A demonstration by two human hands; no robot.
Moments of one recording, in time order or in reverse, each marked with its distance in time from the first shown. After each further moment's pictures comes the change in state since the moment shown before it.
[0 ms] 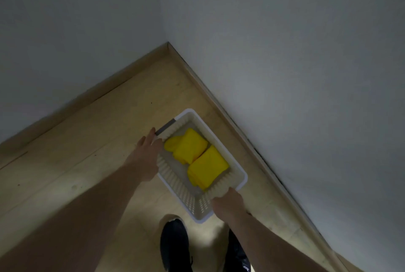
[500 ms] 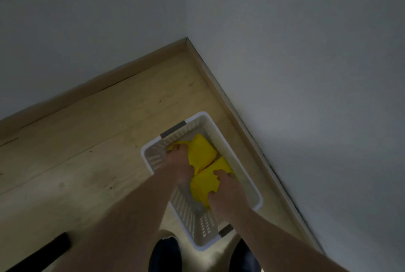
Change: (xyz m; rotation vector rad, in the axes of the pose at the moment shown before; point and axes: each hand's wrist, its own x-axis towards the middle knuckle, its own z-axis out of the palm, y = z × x) left_hand 0.082 0.054 0.064 -0.279 -0.035 -0.104; right_hand 0.053 -0.053 0.003 -0.346 -0.003 -0.442
